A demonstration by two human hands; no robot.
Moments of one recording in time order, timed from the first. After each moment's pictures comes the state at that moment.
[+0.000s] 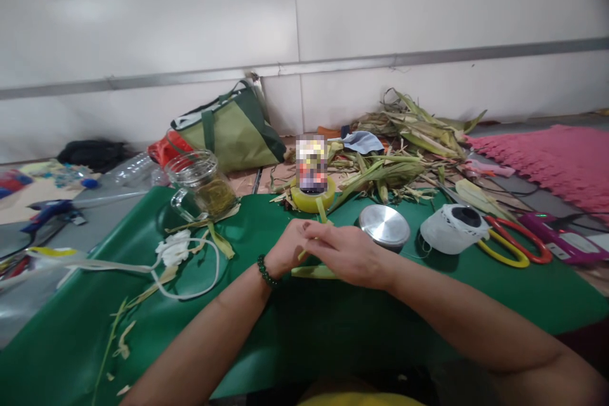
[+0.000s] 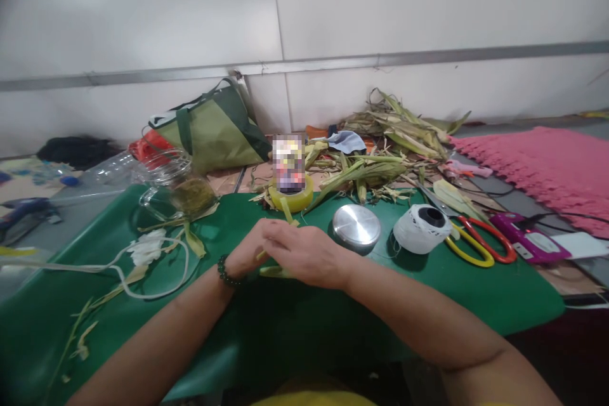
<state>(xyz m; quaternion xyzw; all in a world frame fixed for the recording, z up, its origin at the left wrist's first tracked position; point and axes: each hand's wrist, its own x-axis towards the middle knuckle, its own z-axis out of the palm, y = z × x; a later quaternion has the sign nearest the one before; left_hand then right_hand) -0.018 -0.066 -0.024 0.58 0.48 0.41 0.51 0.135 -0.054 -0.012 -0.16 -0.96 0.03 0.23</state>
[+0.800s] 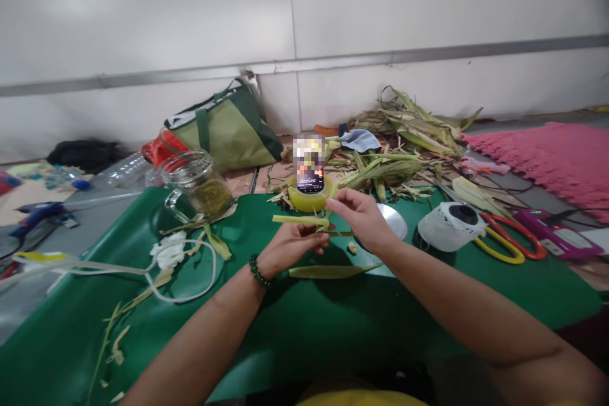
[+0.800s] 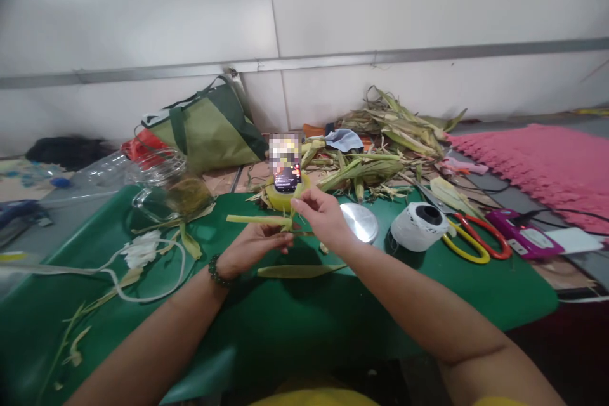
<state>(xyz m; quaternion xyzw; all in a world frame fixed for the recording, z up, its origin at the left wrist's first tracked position) -0.017 -0.067 -0.026 0.52 0.44 0.42 0.60 0.134 -0.020 -0.023 -0.34 -0.72 0.42 0.44</state>
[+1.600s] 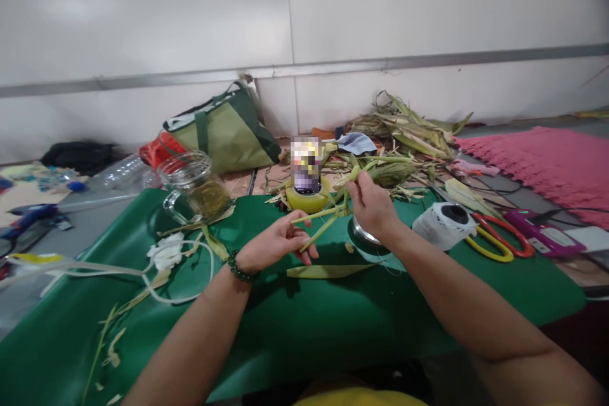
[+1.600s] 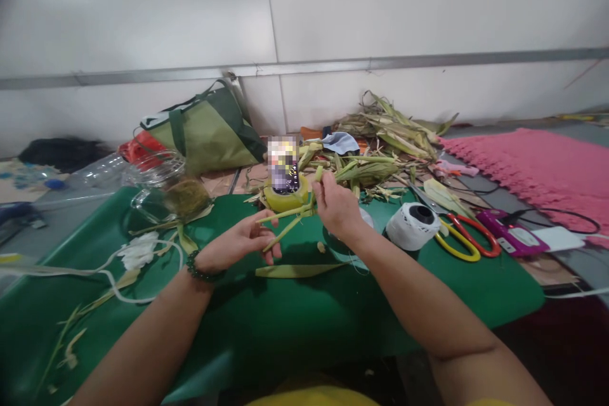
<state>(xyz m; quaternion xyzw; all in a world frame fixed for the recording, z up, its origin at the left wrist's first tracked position) -0.044 -0.074 -0.010 0.55 0.41 0.32 0.65 0.157 0.003 -0.016 -0.50 -0.80 0.01 0.33</state>
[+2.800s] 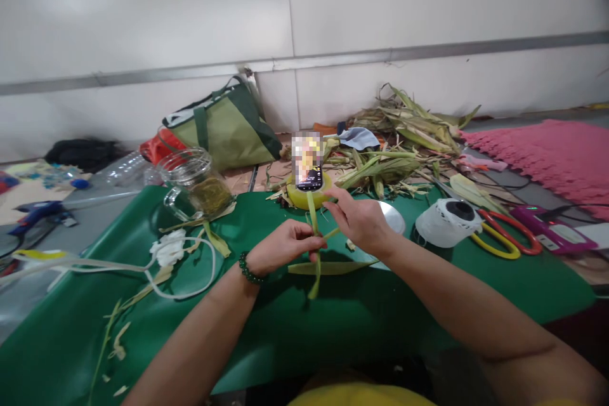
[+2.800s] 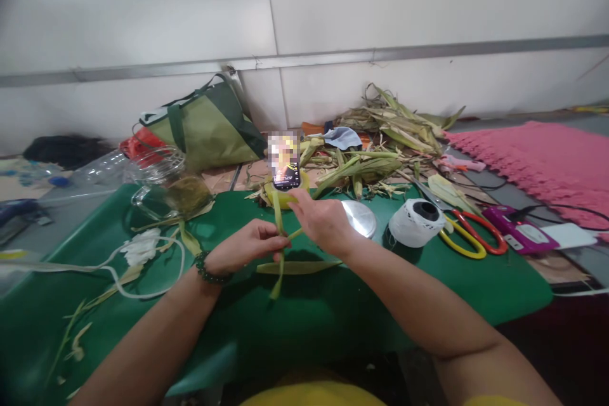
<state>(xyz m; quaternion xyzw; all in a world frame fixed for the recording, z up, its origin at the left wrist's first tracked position) -0.030 -0.076 -0.010 0.61 0.49 0.27 0.56 0.145 -0.021 -0.024 -0.39 -0.86 -0.01 0.32</state>
